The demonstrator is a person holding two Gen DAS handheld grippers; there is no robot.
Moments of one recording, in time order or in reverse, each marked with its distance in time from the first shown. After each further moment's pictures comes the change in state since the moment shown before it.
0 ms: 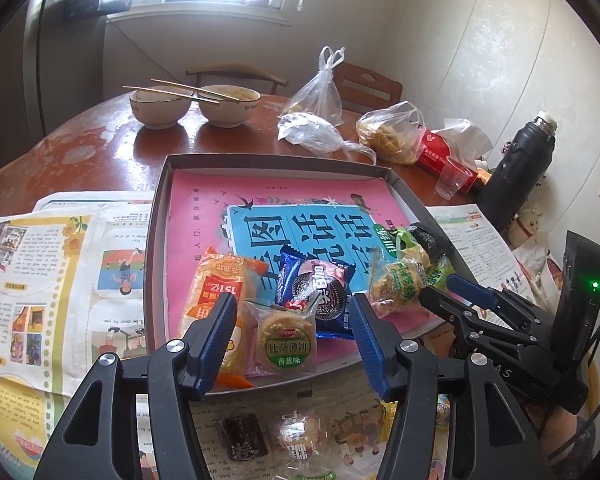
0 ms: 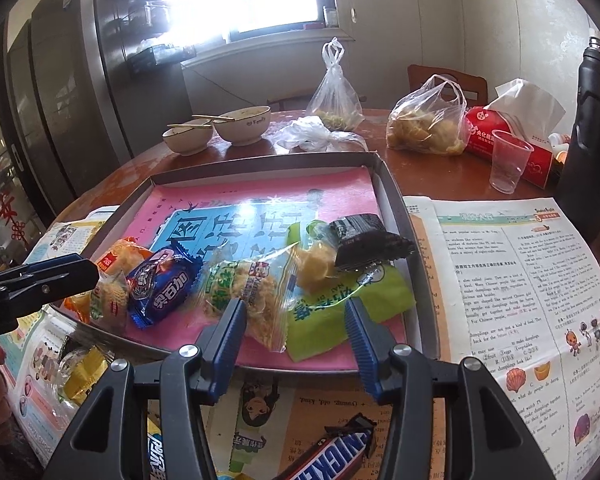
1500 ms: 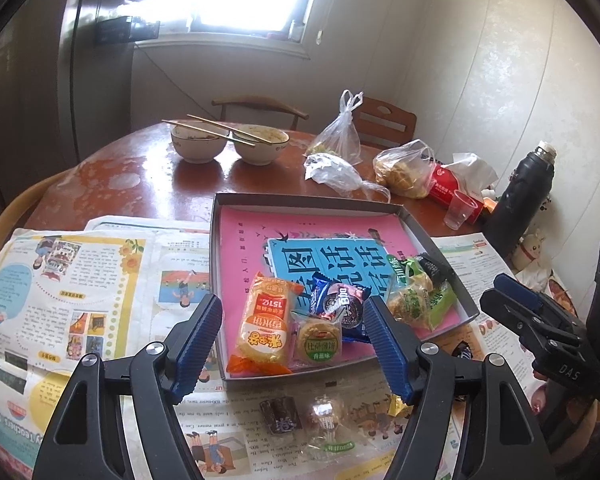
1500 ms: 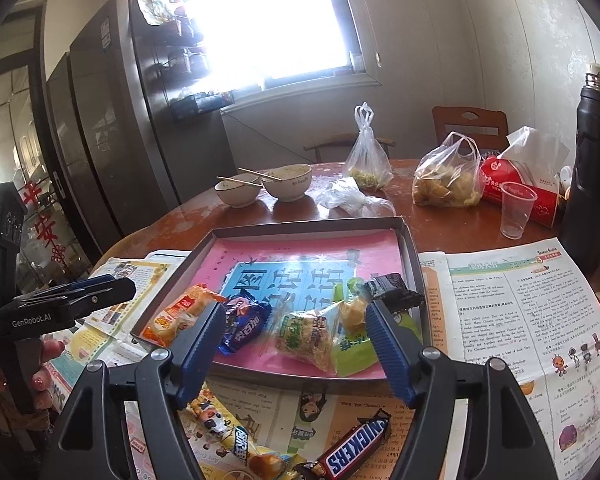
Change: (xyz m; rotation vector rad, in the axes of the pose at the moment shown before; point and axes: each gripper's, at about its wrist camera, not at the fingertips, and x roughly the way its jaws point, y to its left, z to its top) left arm -0.057 0.012 0.000 -0.018 -0.107 0.071; right arm -0.073 0.013 0.015 -0.012 -0.154 0.143
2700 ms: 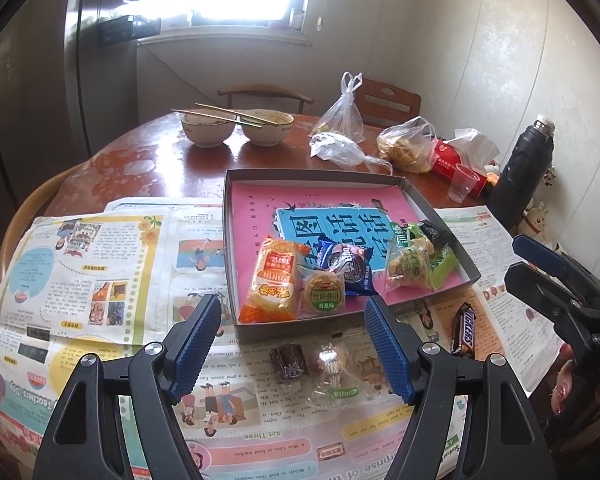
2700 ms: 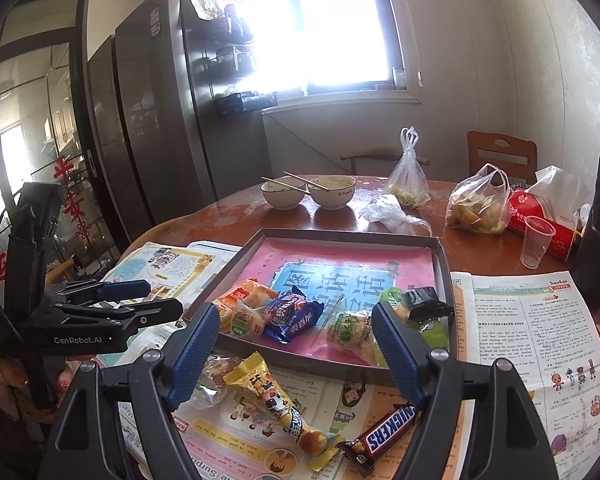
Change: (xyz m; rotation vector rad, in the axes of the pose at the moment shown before) left arm -0.024 -0.005 -0.023 0.041 0.053 0.051; right arm -0.033 0.040 0.000 -0.112 -0.014 0.074
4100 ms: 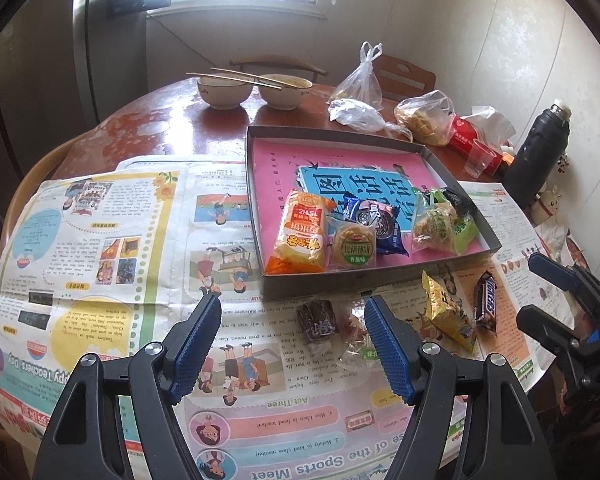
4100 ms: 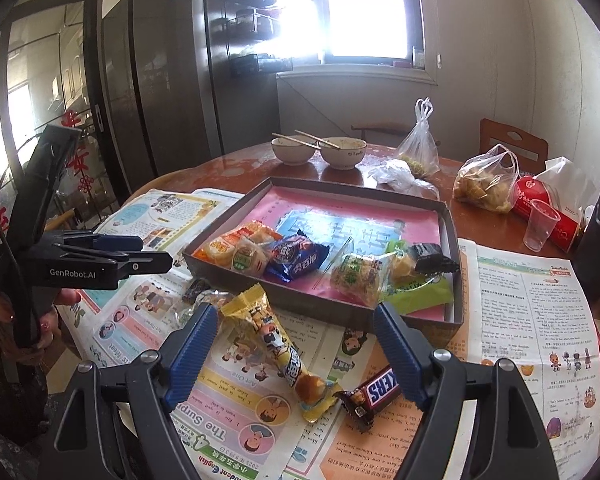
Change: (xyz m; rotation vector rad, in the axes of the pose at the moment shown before) left arm 0.013 0.017 -0.022 -0.025 0.105 0.027; right arm 0.004 0.007 -0.037 -0.094 0.125 0.001
